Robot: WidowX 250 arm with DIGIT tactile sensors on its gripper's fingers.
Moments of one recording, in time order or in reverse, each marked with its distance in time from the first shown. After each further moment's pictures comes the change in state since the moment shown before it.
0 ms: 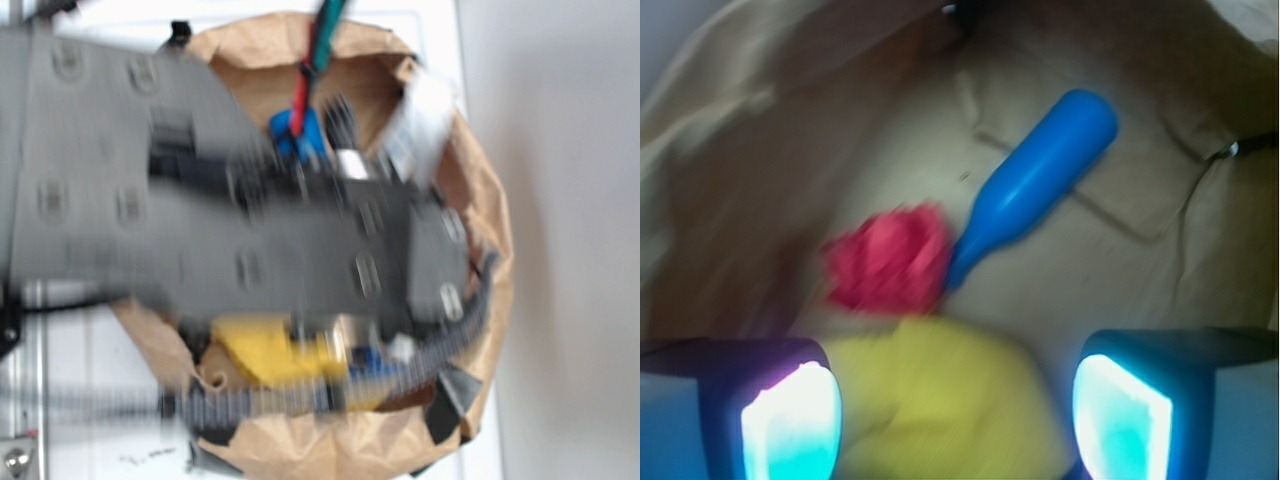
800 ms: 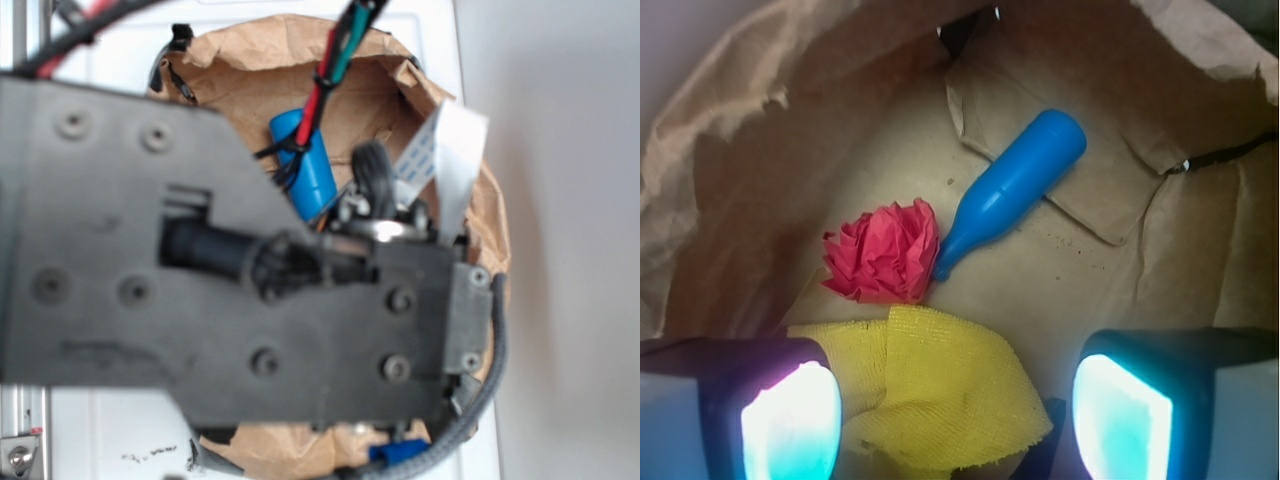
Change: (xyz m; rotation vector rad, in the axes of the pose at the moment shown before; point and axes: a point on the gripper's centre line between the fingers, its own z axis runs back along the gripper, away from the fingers) arm -0.025 -0.020 0.018 0.080 -0.044 -0.111
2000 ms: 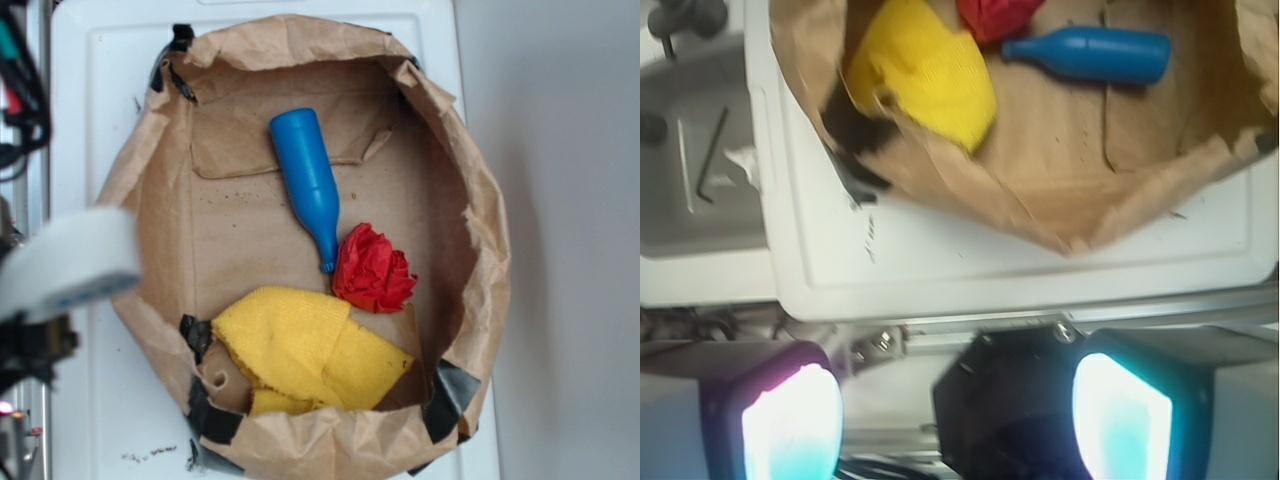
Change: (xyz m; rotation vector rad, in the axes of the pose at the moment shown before) arm -0.076 0.073 0.089 -0.182 0.247 -0.909
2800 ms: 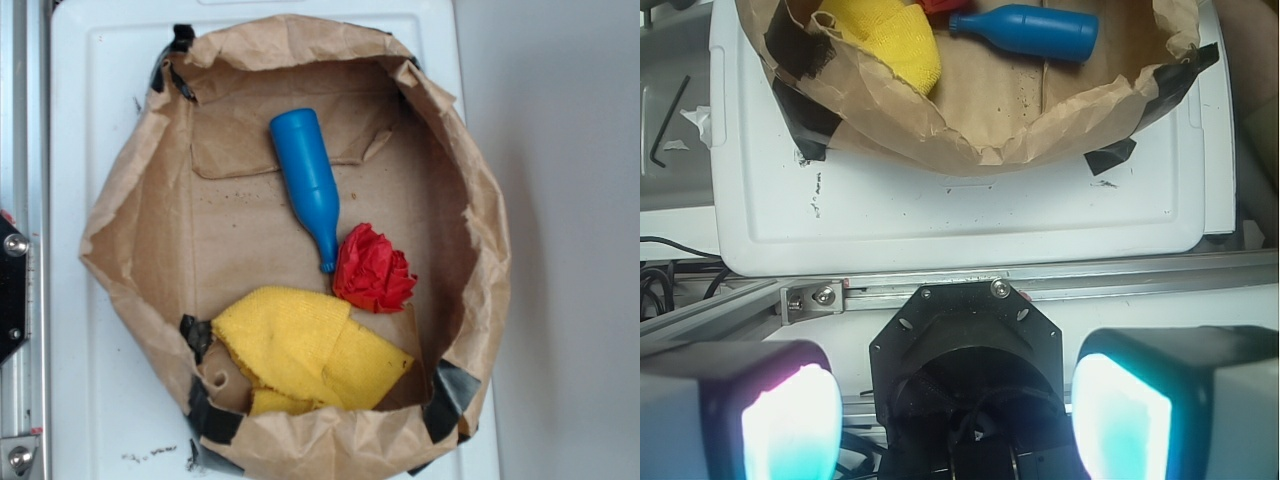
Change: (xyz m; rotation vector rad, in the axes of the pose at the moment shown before) arm -0.055 0.031 0.017 0.129 -0.023 -0.065
